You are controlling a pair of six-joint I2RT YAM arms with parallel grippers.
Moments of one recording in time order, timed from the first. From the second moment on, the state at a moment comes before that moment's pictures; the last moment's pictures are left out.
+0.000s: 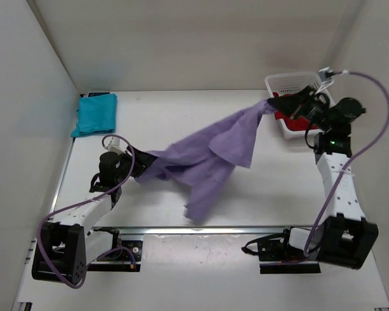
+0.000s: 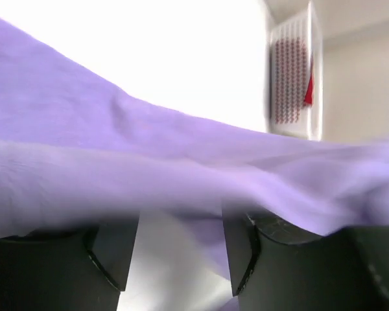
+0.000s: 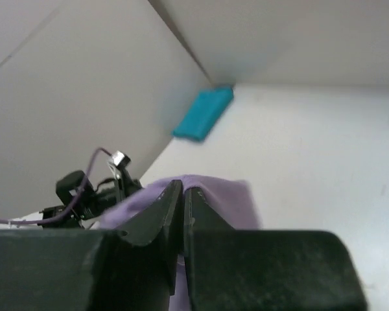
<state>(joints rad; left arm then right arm) -0.11 1.09 0.35 0.37 0.35 -0.97 -0.20 1.19 1.17 0.36 -1.01 0.82</state>
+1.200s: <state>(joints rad) -0.30 1.29 0.42 0.13 -0.03 -0.73 -0.01 1.39 0.67 0.35 -0.72 0.65</state>
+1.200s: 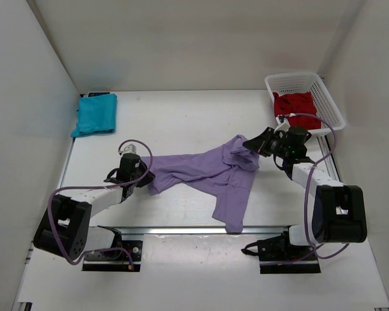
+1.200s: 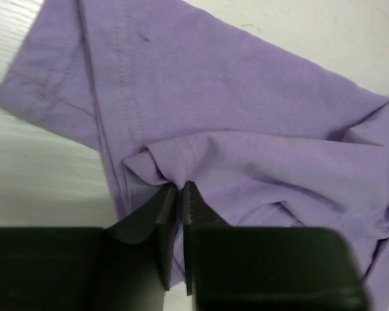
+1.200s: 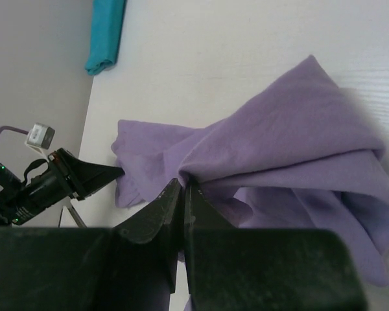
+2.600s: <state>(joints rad) -0.16 1.65 1.26 -0.23 0.03 -0.63 0.01 1.68 1.23 -0.09 -0.48 0.47</state>
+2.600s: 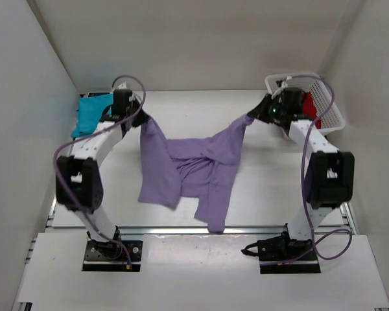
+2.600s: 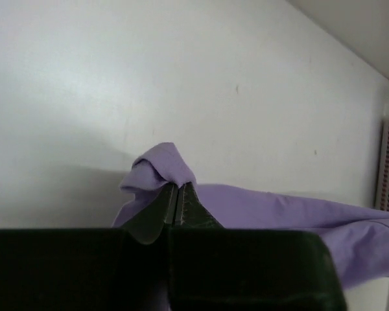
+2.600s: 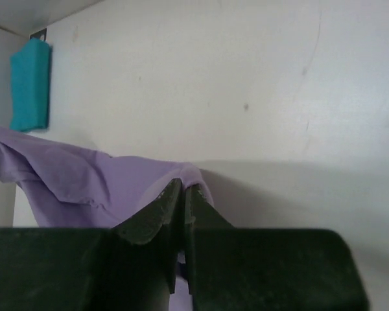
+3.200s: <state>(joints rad) -0.06 1.44 0.81 -0.09 0.07 -0.64 0.13 1.37 0.98 -0.11 -0.30 0.41</state>
